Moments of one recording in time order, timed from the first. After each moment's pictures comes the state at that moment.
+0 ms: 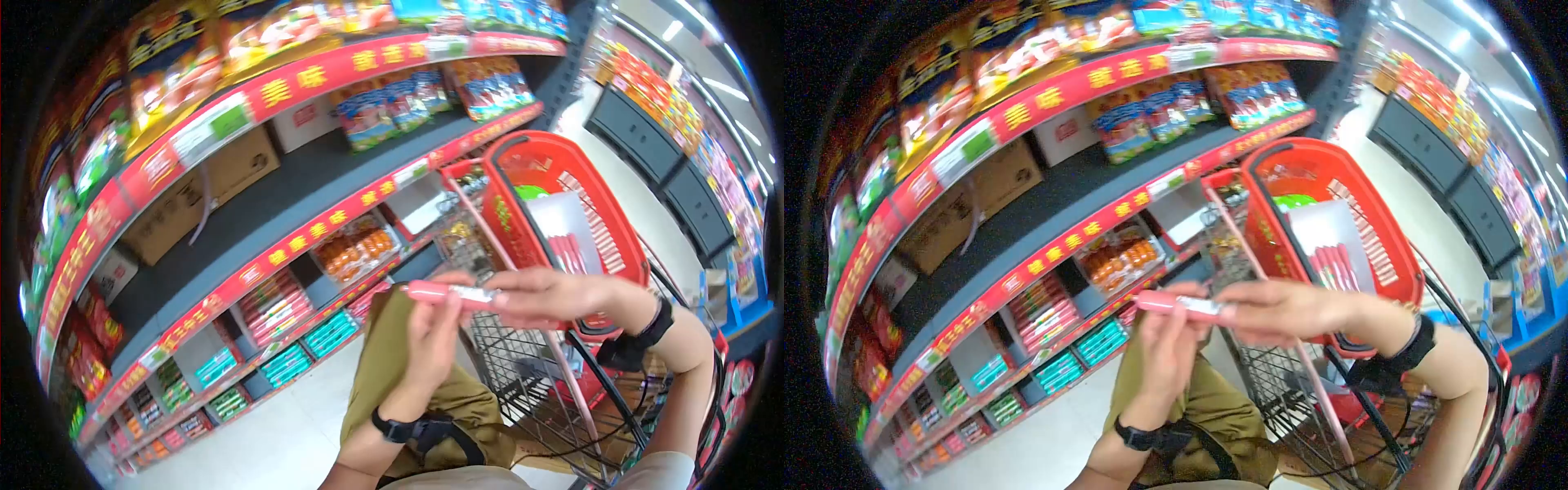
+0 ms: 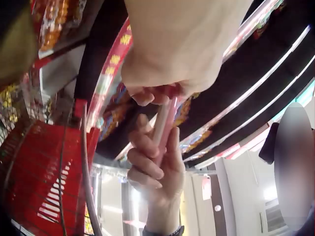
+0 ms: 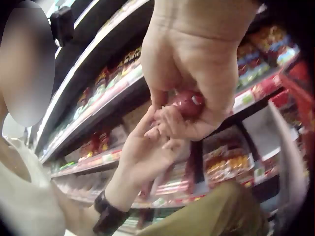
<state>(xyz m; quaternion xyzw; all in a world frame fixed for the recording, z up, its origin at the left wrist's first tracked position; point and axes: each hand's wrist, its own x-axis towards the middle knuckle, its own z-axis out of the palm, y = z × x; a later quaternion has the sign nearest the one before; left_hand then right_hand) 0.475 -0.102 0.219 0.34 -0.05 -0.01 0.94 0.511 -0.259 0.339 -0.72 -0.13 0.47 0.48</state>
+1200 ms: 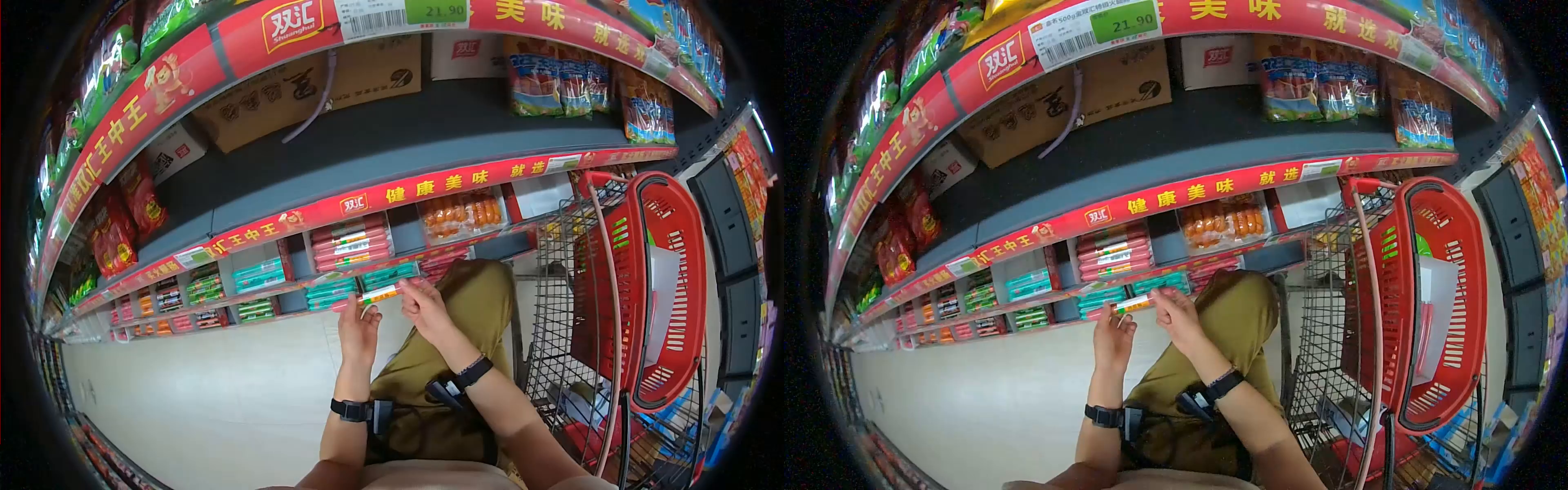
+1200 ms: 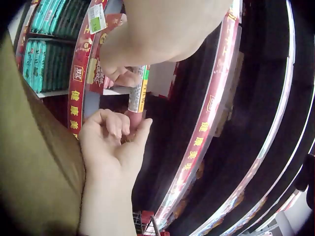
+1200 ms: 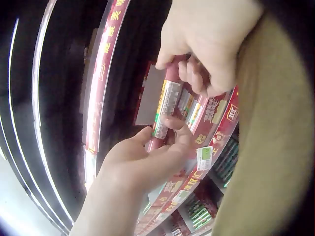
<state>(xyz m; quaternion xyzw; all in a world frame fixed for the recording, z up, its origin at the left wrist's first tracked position) 0.424 0.095 0.047 0.25 0.38 0.20 0.87 0.514 -0.016 0.042 -0.37 0.08 0.41 0.83</state>
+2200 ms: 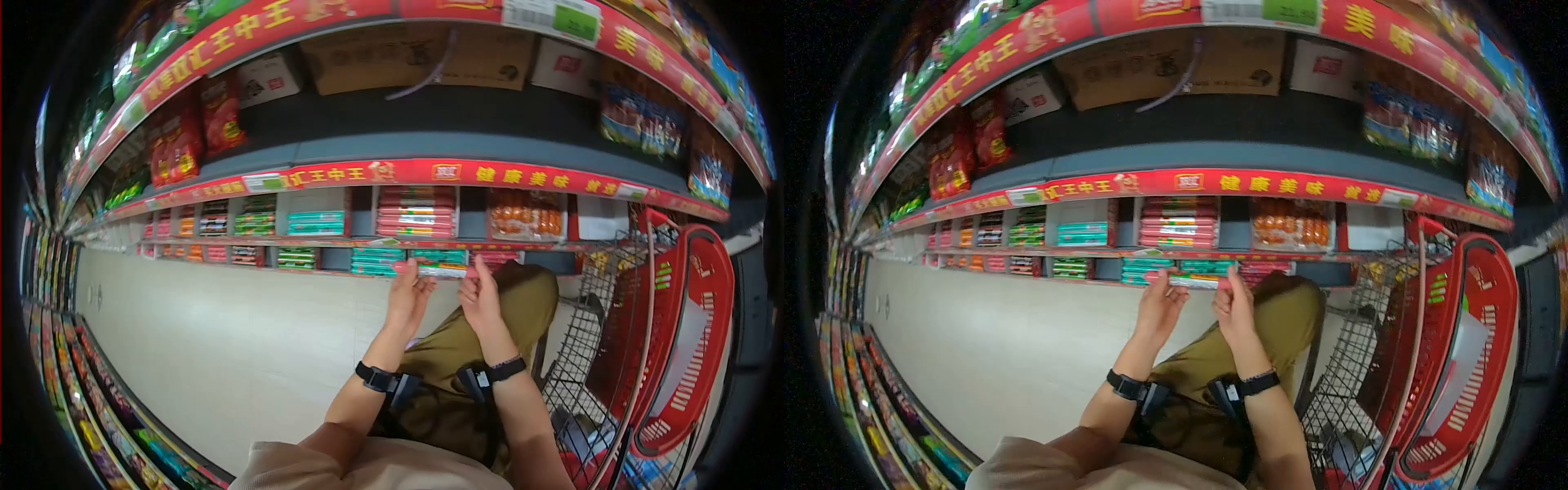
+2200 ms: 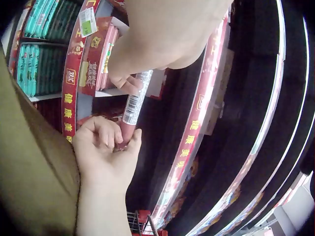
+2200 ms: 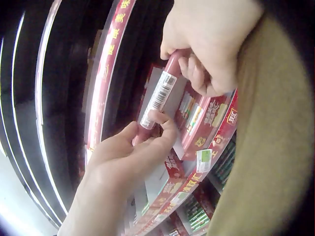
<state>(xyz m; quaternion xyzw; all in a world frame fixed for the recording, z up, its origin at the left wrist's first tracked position) 0.425 0.088 0.063 0.27 0.29 0.21 0.89 0.515 -0.023 0.045 -0.36 0.13 0.40 0.83</state>
